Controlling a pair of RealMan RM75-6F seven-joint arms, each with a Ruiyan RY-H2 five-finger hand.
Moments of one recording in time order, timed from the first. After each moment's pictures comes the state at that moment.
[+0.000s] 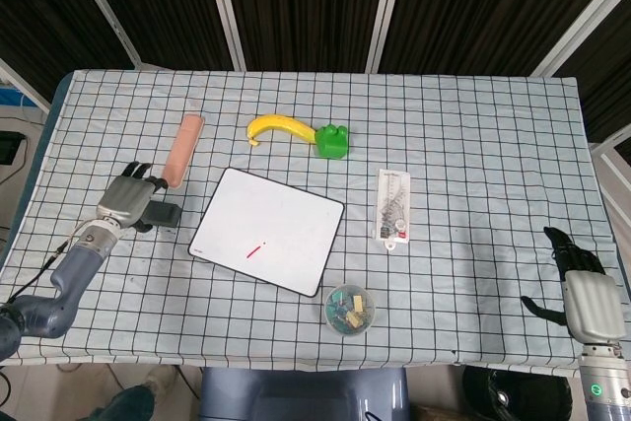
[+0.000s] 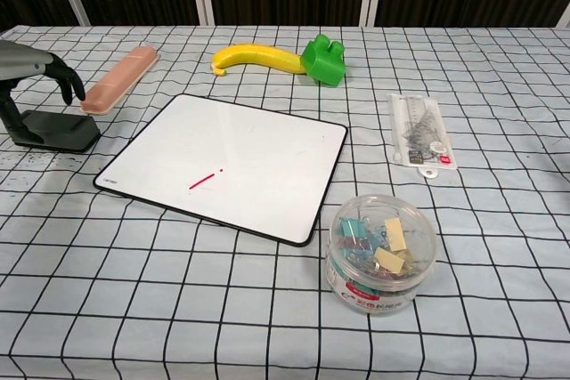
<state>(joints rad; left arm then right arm) -0.70 -1.37 -0.14 -1.19 1.14 0.68 0.27 0.06 -1.16 0.10 -1.66 -1.43 1.49 -0.05</state>
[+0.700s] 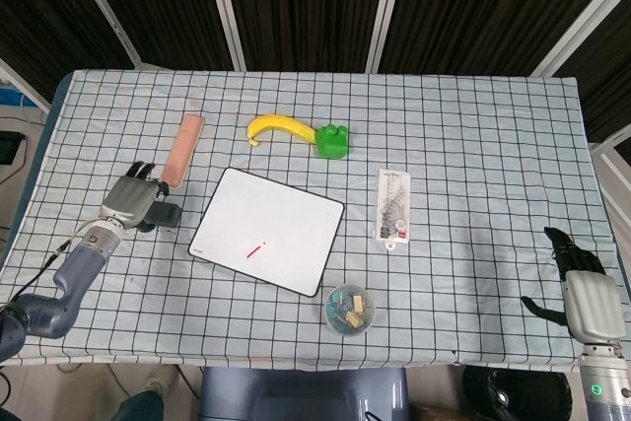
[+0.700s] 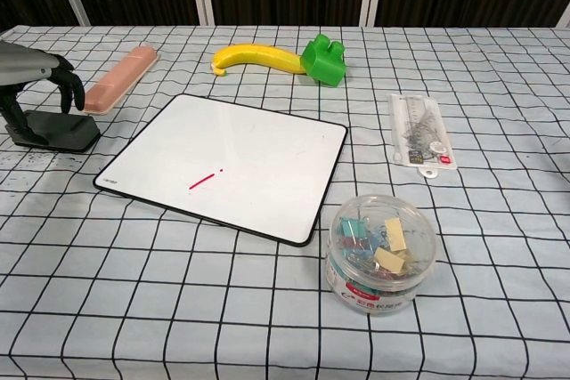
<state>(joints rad) -0.71 -1.39 -0.11 -1.15 1.19 0.70 0.23 0.06 -1.16 0.10 -1.67 -1.42 1.49 -0.05</state>
